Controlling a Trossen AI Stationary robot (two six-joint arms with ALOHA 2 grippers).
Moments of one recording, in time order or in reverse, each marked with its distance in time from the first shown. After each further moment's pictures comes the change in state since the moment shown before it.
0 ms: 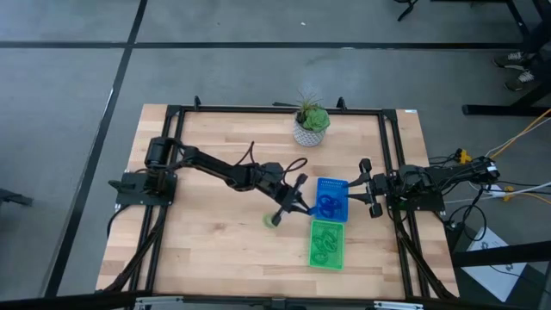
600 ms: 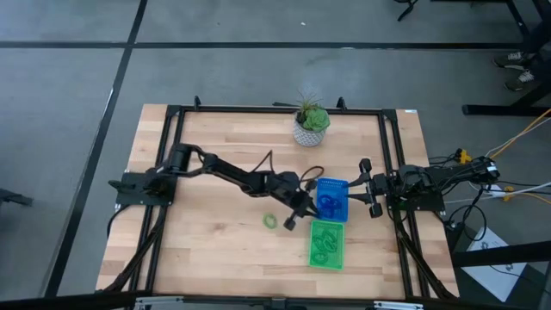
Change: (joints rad) left arm -0.019 0.205 0.182 -0.082 -0.082 -0.076; right arm 0.000 0.000 0.000 0.000 0.000 0.000
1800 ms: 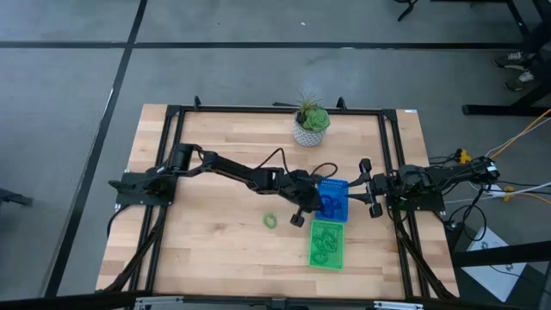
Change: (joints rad) left arm 0.008 0.007 0.172 -0.325 -0.132 -0.018; right arm 0.000 0.000 0.000 0.000 0.000 0.000
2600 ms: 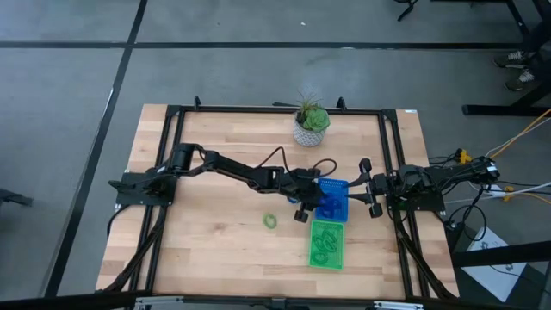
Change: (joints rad) left arm 0.010 0.010 0.000 0.019 -0.121 -0.006; right arm 0.000 0.000 0.000 0.000 0.000 0.000
